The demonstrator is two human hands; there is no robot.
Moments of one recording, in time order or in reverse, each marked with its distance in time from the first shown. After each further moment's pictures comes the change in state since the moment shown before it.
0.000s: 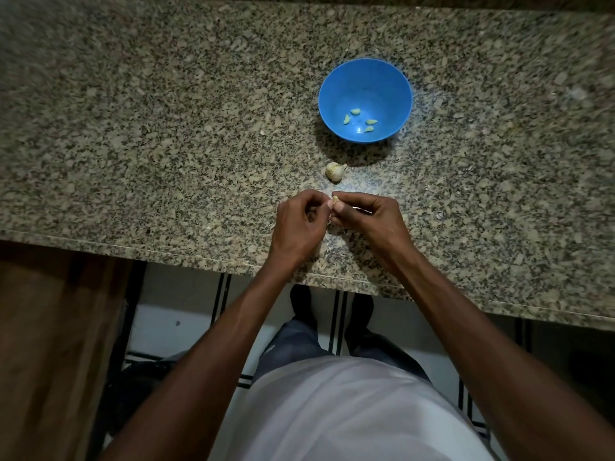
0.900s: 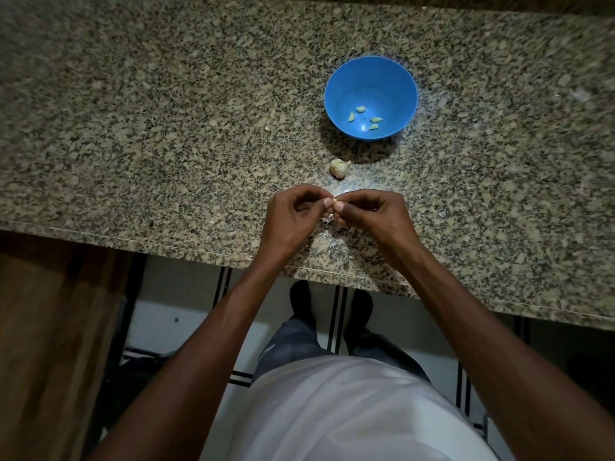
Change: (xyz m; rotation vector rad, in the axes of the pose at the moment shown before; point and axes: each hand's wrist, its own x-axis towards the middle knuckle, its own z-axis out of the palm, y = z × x) left_hand -0.005 -0.001 -0.019 -0.233 -0.048 -0.015; right_hand -0.005 -0.007 0.000 -0.085 -0.040 -0.010
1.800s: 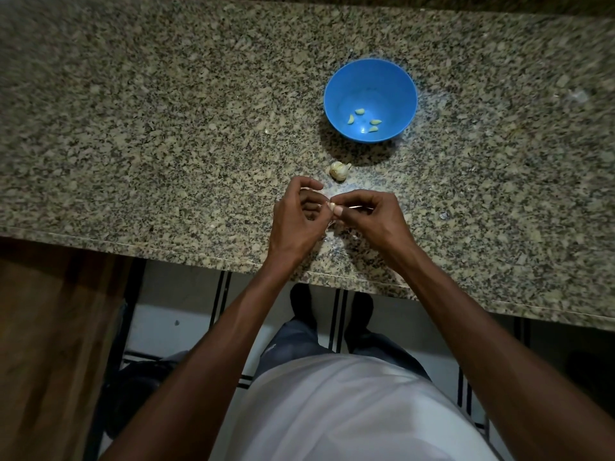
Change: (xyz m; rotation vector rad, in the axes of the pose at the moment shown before) left_hand 0.001 0.003 0.010 0.053 0.083 -0.042; right_hand 0.009 0.001 0.005 -0.164 0.035 -0.016
